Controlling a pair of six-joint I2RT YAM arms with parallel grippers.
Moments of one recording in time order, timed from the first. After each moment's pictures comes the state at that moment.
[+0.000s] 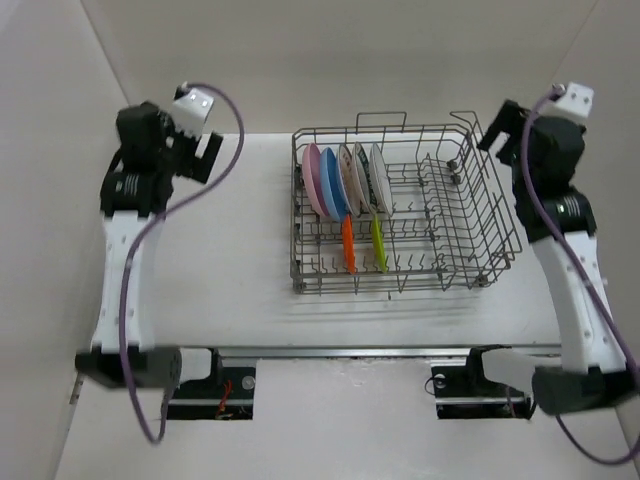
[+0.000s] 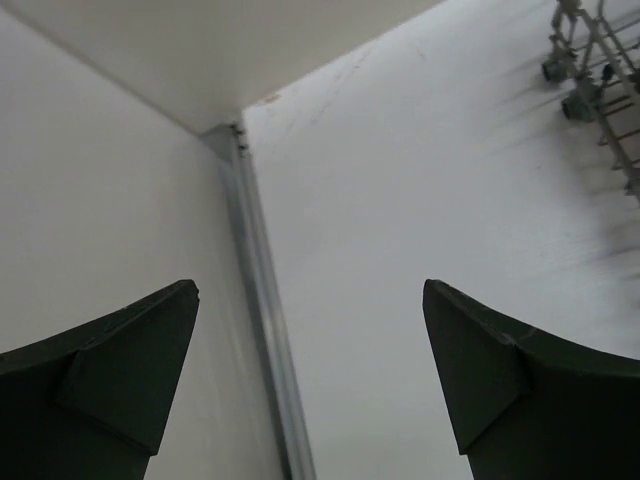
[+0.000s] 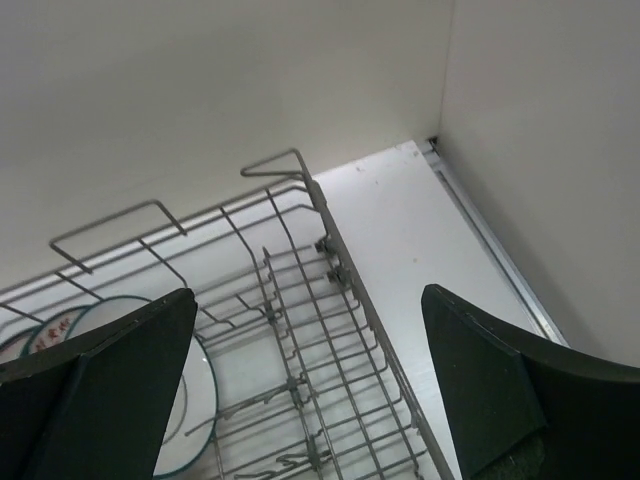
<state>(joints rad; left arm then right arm) -0.02 1.24 1.62 -0.78 0.02 0.49 0.10 1.10 1.42 -0.43 0.42 0.23</state>
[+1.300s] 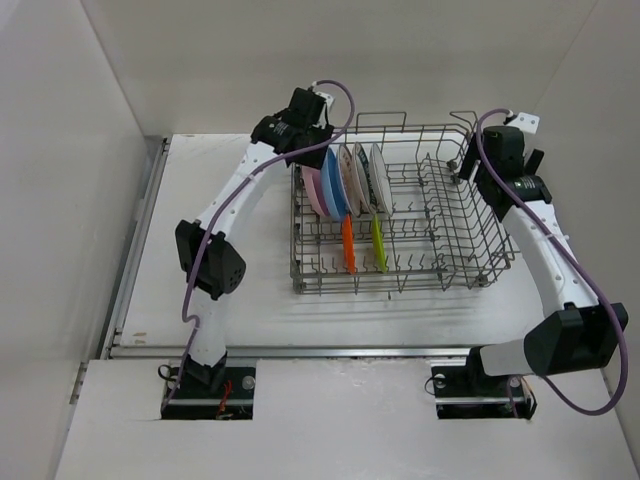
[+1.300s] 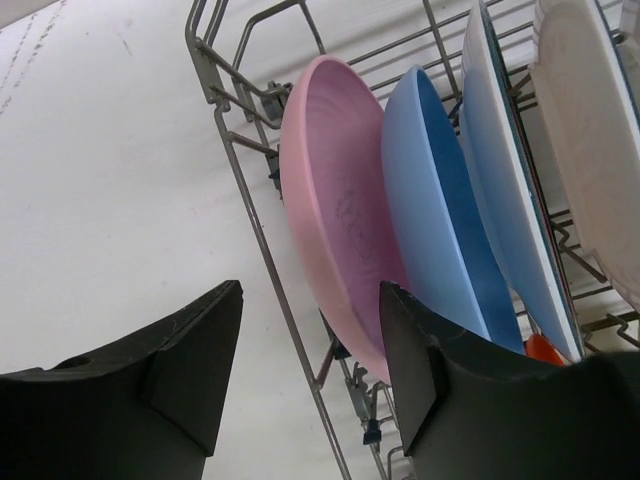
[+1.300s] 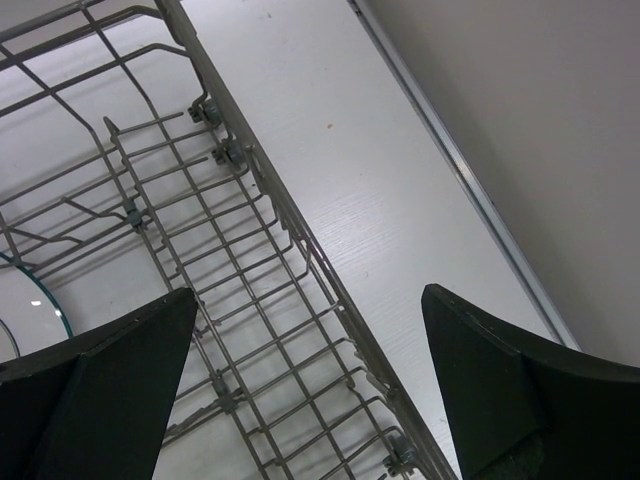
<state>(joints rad) -0.51 2.05 2.23 -0.97 -0.22 -0.06 0.11 1.38 1.37 -0.55 0.57 0.26</state>
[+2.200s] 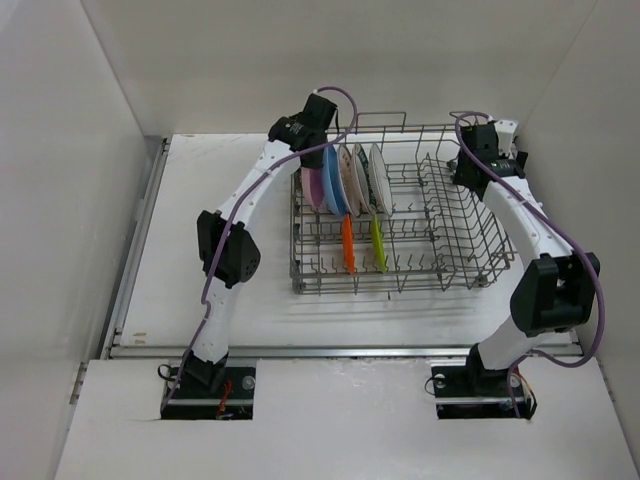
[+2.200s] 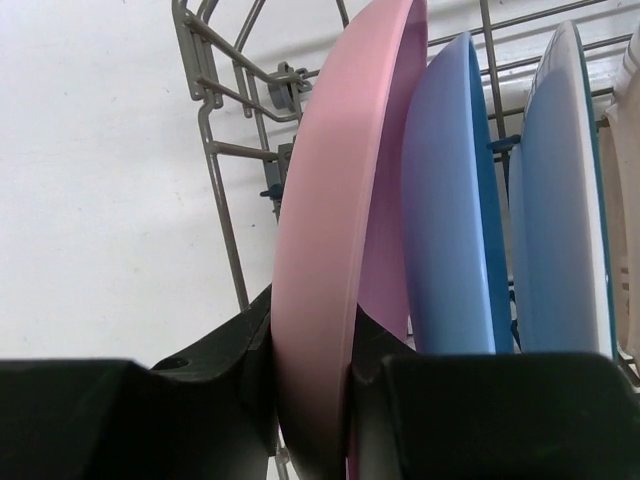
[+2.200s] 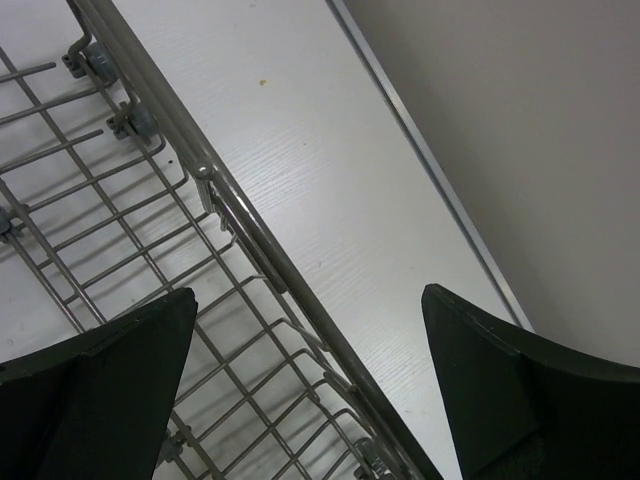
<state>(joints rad) -0.53 2.23 2.37 -1.04 -0.33 -0.19 0.11 1.62 1.45 -0.62 0.72 0.26</state>
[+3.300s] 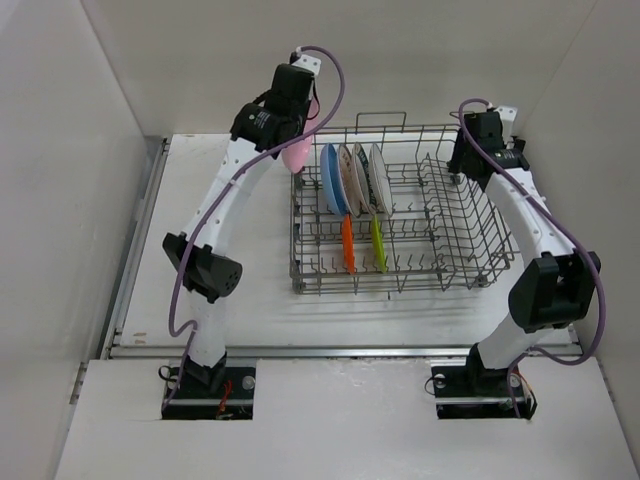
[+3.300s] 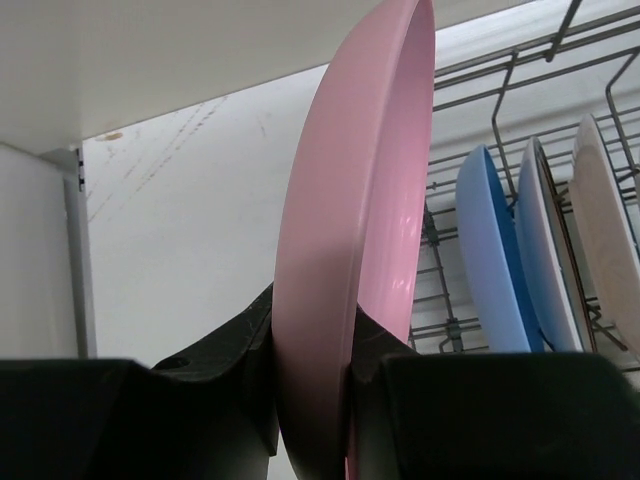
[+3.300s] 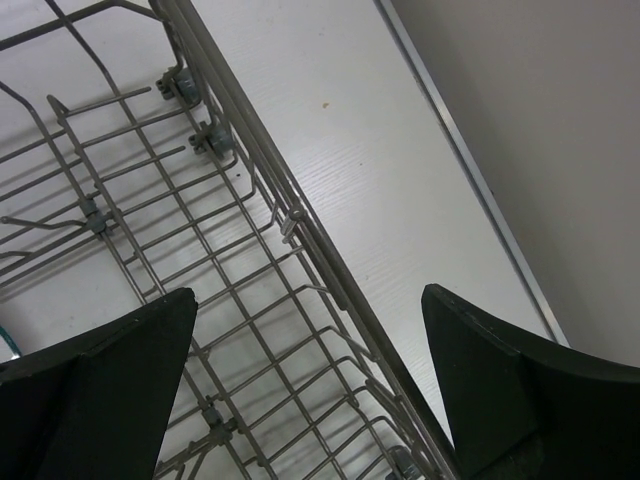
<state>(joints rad) -0.52 2.02 2.43 -1.00 -0.42 0.00 0.11 1.64 1.56 -0.65 0.61 0.26</state>
